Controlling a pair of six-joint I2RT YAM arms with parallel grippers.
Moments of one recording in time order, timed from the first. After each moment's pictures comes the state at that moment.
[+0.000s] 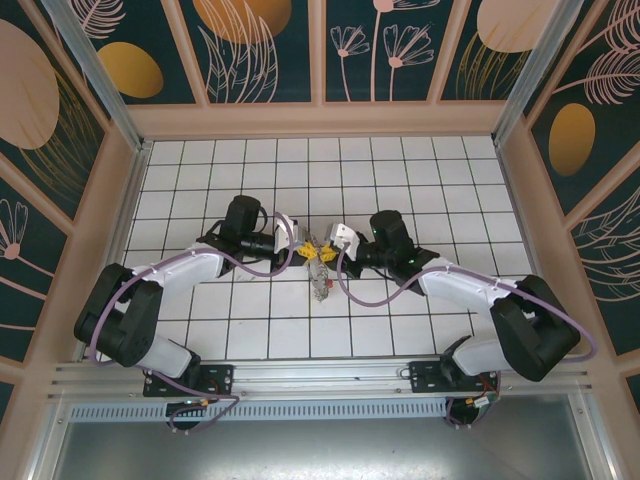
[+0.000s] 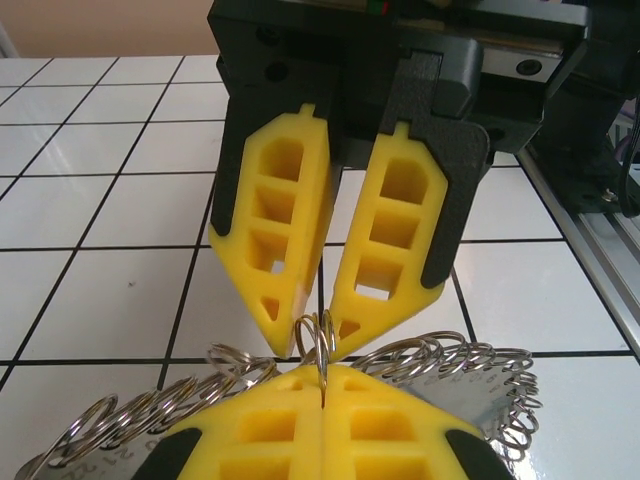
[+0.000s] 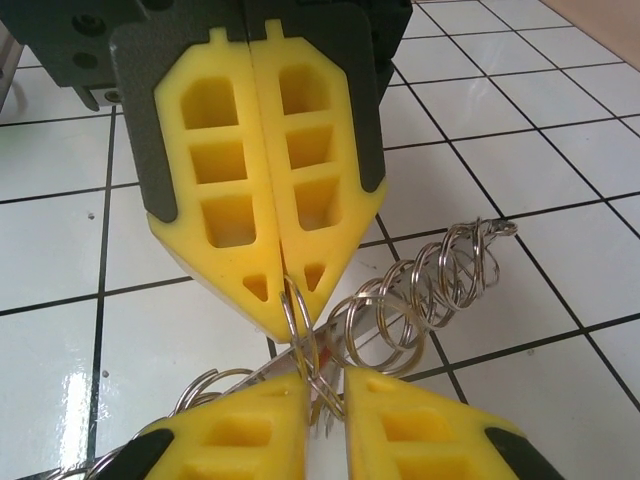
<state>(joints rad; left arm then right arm) -0.48 1.50 0.77 0.08 1.00 0.58 0.67 1.36 0.65 0.20 -0.58 -0.41</state>
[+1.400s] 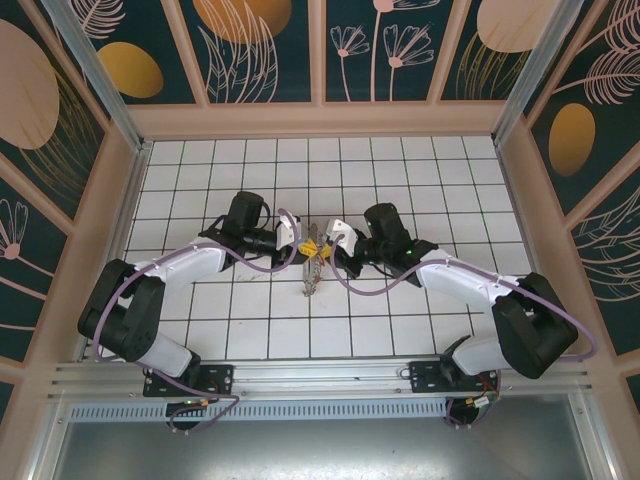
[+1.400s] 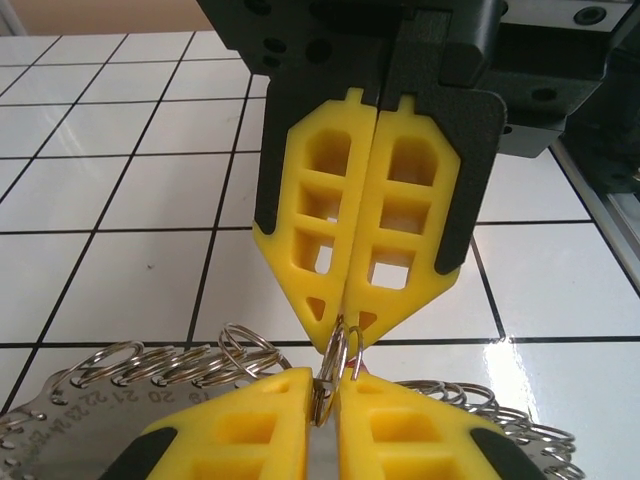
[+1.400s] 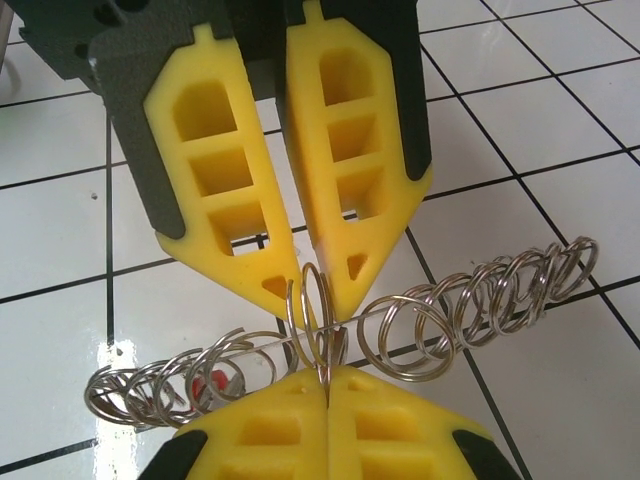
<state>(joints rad) -0.48 1.53 0.82 0.00 0.94 0.63 0.68 1.38 0.75 0.00 -0.55 -0.41</state>
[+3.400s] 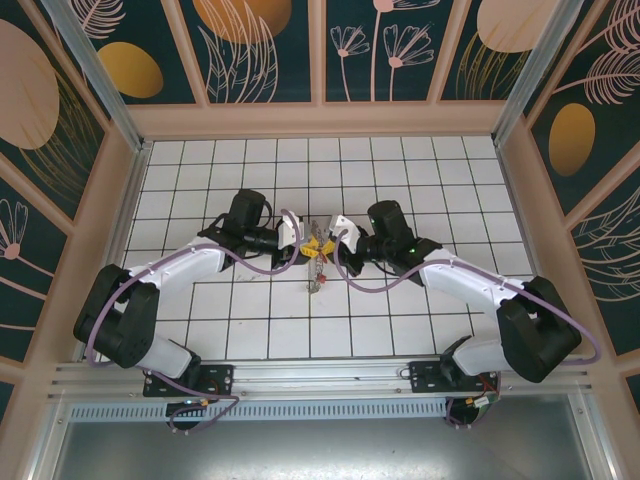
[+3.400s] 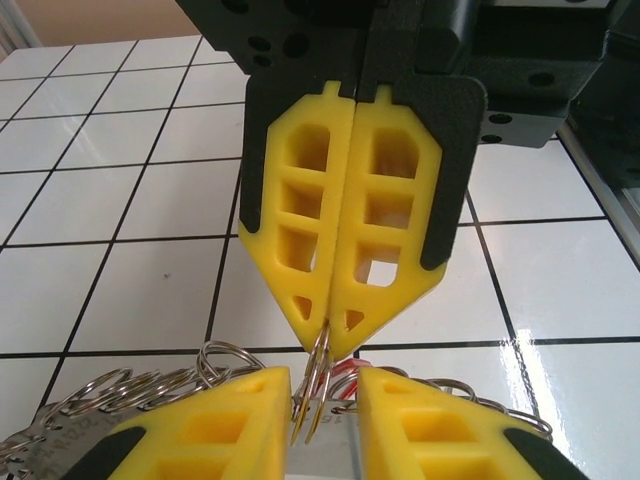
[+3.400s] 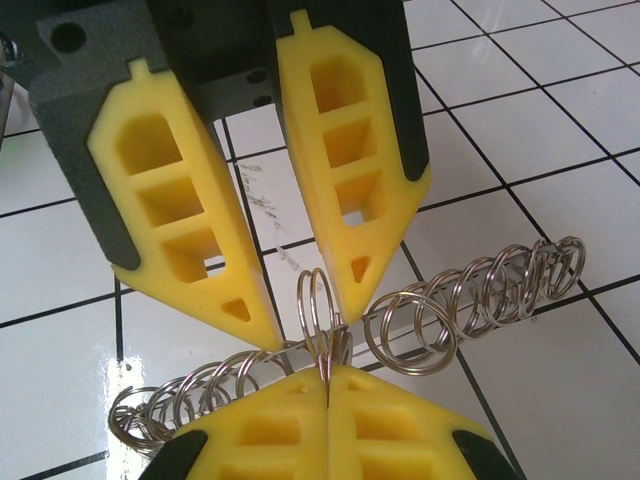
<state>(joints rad) -0.51 1.49 0.85 -0.05 0.89 0.65 0.66 1.35 0.77 -0.02 -0.56 -0.37</state>
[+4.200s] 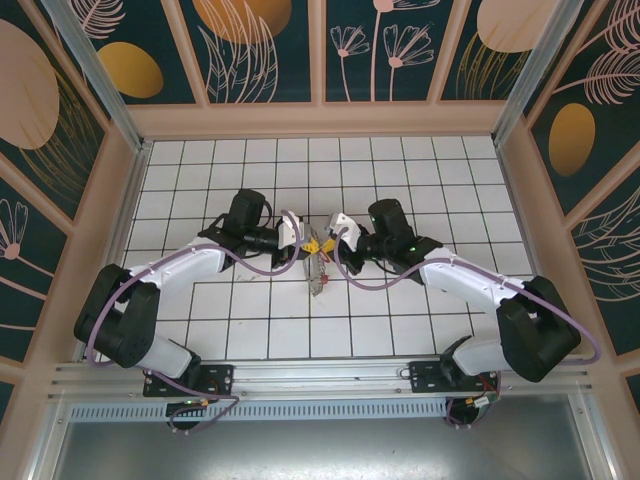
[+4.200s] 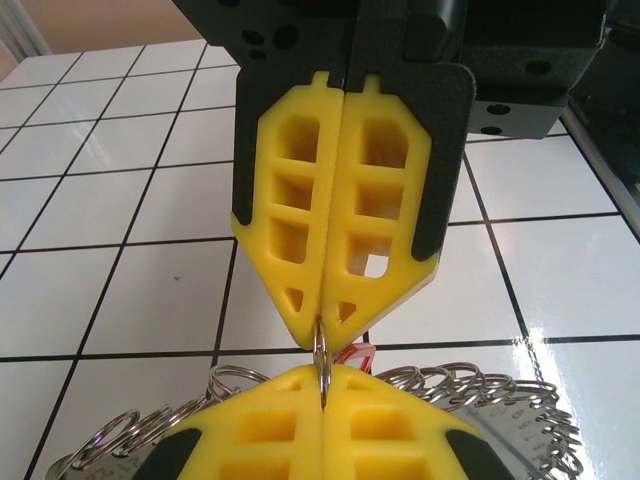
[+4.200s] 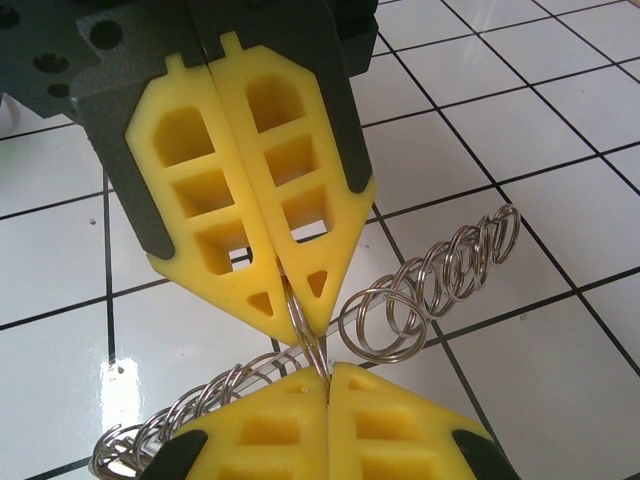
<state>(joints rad) -0.51 1.49 0.84 -0.02 0.89 0.66 0.64 1.36 0.77 -0.01 -0.56 -0.37</state>
